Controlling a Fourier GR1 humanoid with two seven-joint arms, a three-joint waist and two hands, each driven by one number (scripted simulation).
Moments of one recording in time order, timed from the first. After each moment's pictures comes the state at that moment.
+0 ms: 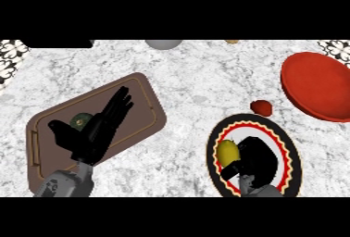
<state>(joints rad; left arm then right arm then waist) -0.16 0.24 -0.29 -1.56 0.37 0.09 0.12 -0.08 -0.02 0.36 -1.52 1.10 -0.10 1.23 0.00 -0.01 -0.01</state>
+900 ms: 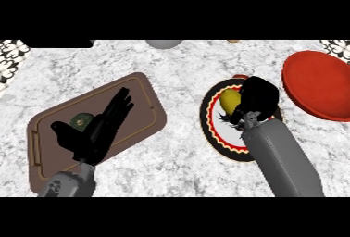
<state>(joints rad) -0.15 0.20 -0.26 -1.54 0.33 0.07 0.11 -0.56 -0.13 0.23 -1.24 1.08 0.10 0.98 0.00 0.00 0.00</state>
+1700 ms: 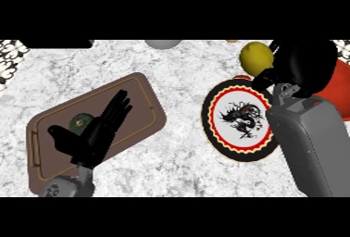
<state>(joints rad) -0.12 0.18 -0.24 -1.56 0.30 0.04 0.12 -0.73 -0.20 0.13 -1.56 1.24 0.26 1.02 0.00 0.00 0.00</state>
